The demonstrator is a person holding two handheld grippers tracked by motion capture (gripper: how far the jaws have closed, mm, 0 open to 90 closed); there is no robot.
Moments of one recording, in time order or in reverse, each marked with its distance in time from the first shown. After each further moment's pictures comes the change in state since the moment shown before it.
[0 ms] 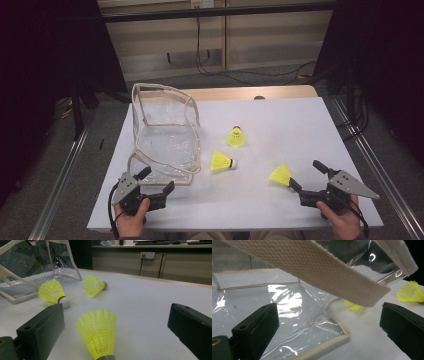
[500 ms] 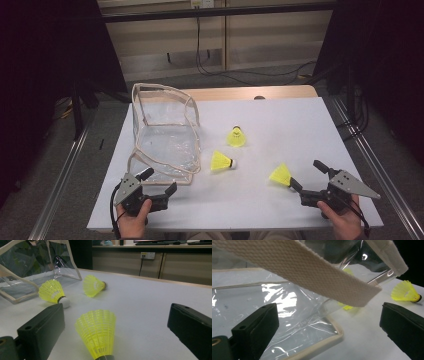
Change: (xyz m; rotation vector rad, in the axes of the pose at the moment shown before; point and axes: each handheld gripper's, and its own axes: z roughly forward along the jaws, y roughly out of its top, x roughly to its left) left arm -0.006 0.002 0.002 0.006 -0.028 -0.008; right arm -0.001 0.001 0.000 -0.001 0.004 0.001
